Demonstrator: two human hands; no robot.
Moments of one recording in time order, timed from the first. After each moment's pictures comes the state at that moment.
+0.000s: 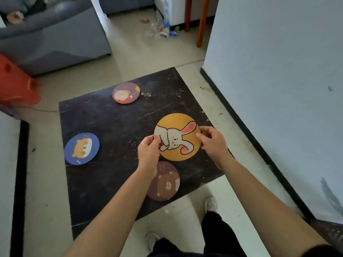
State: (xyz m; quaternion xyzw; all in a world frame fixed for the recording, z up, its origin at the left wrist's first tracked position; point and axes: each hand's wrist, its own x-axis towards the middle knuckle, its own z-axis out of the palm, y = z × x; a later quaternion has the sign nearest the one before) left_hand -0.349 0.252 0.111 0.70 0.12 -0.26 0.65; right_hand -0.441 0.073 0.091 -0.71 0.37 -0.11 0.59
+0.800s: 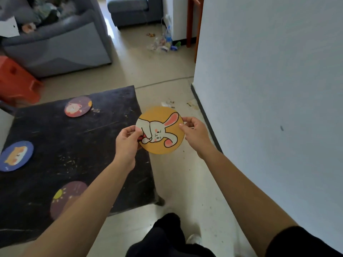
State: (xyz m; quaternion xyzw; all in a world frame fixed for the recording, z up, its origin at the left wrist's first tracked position) left_hand -0.428 -0.083 0.153 0.70 0.13 -0.14 0.69; right_hand -0.487 -0.280 0.141 -0.71 0.27 -0.07 0.65
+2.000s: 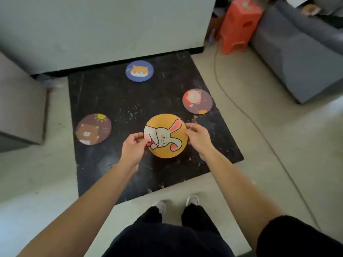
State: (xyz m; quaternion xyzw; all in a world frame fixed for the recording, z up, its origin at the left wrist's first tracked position) left_hand -0.244 -0.052 0.070 0.44 0.62 0.24 0.60; right_hand -0.042 -0.123 0.074 -0.77 -0.20 0.44 0.43
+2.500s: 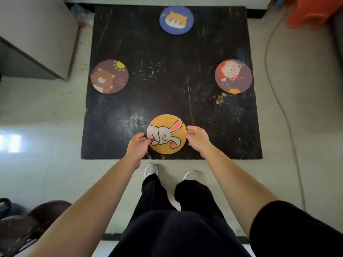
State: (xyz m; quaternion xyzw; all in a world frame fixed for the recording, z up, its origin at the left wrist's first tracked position) left_hand -0.277 -0.133 -0.023 0.32 0.74 0.17 0.57; right_hand -0.058 -0.145 -0.033 -0.77 -0.32 0.53 0.16
